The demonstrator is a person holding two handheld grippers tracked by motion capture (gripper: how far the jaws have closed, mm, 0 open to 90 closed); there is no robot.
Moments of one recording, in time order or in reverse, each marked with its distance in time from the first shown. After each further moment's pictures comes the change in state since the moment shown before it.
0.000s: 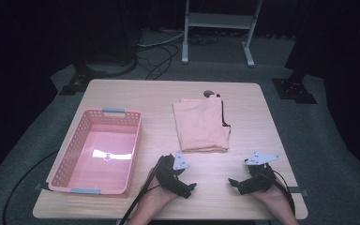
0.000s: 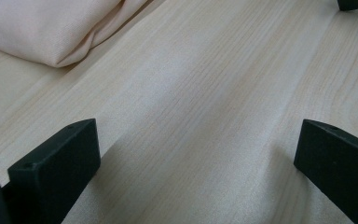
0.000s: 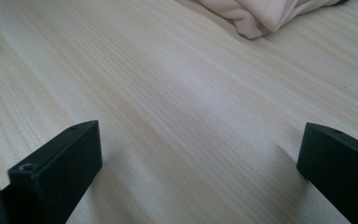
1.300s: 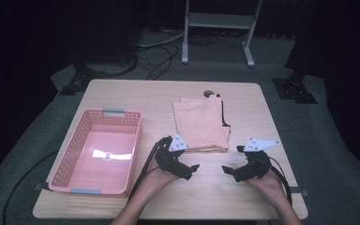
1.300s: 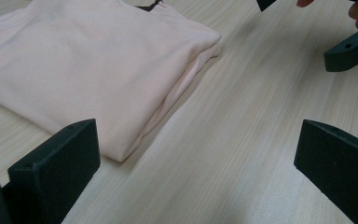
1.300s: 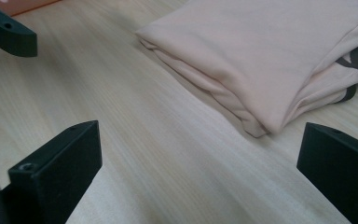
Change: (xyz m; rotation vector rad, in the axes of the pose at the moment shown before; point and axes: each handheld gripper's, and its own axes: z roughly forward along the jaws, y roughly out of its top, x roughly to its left) left arm 0.031 0.041 -0.017 -0.153 -0.025 0.009; right arm -0.007 0.043 -0.001 -0.130 0.101 -0.028
